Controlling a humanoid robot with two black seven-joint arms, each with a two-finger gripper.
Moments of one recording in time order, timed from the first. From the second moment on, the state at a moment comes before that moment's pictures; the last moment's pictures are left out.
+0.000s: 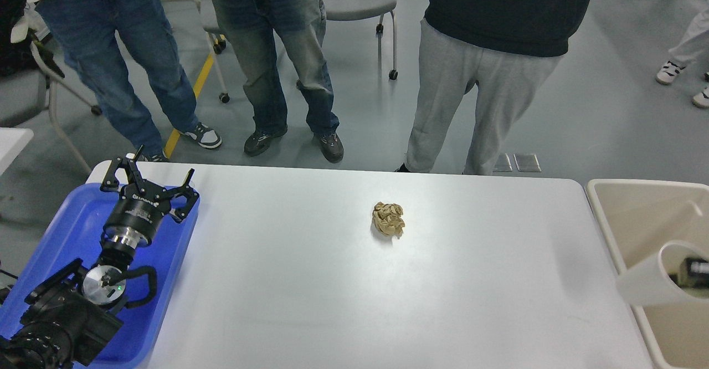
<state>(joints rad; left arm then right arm) -0.58 0.28 -0.93 -0.27 -0.13 -0.79 -0.33 1.19 -1.47 -0.08 1.56 -1.05 0.64 0.01</state>
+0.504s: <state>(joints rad) -0.58 0.28 -0.93 -0.27 -0.13 -0.79 -0.33 1.36 -1.51 -0.08 1.33 -0.97 0.71 0.00</state>
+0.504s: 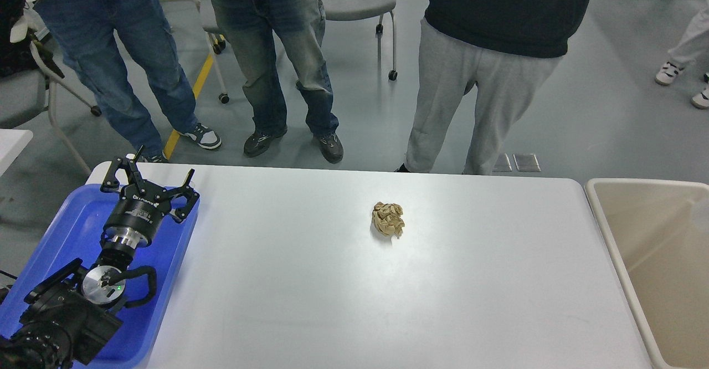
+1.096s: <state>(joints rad) -0.58 0.28 -0.93 -0.27 -0.13 -0.79 -0.33 1.05 -1.10 -0.10 0.80 -0.42 0.12 0.00</state>
